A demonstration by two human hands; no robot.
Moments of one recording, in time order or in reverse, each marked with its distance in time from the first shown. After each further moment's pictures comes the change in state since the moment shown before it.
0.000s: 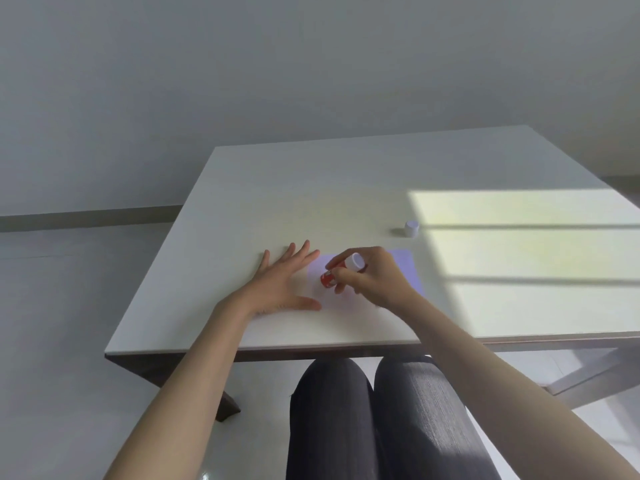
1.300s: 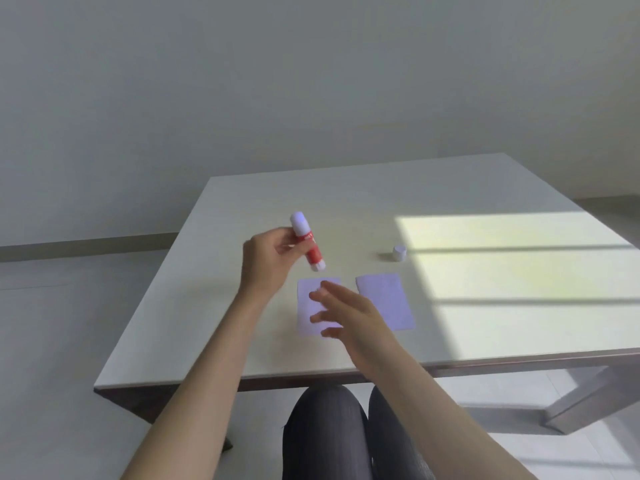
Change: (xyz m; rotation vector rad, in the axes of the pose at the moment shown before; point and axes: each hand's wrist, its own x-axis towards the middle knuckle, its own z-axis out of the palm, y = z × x) left_hand 0.014 0.062 -0.045 -0.509 0.741 0.041; right_hand -0.040 -0.038 0.025 0.666 0.077 0.346
